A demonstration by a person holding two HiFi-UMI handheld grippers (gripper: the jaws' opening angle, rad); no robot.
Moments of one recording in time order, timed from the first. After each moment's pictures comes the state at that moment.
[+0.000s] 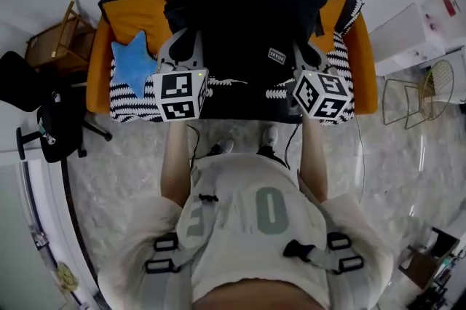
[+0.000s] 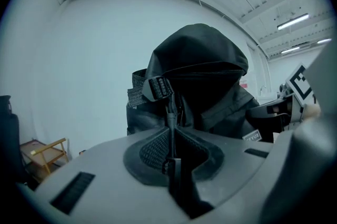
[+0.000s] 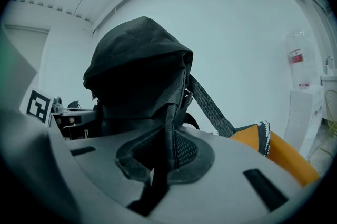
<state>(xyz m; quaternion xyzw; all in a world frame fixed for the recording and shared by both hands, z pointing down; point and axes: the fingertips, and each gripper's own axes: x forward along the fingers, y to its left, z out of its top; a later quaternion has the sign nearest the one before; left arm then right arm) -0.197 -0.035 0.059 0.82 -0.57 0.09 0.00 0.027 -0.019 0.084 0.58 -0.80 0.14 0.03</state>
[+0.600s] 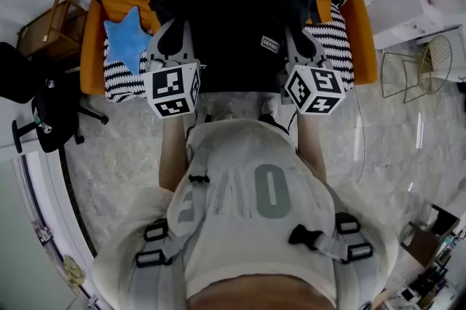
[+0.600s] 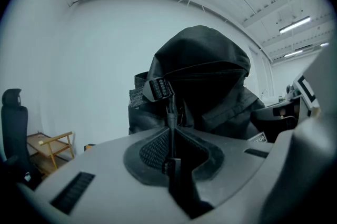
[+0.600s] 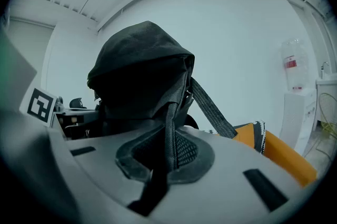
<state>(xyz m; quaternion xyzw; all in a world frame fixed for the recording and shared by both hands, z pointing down) -0.232 0.033 0.078 0.81 -0.58 0.07 0.01 -0.009 0.057 0.096 0.59 -0.80 0.12 0.03</state>
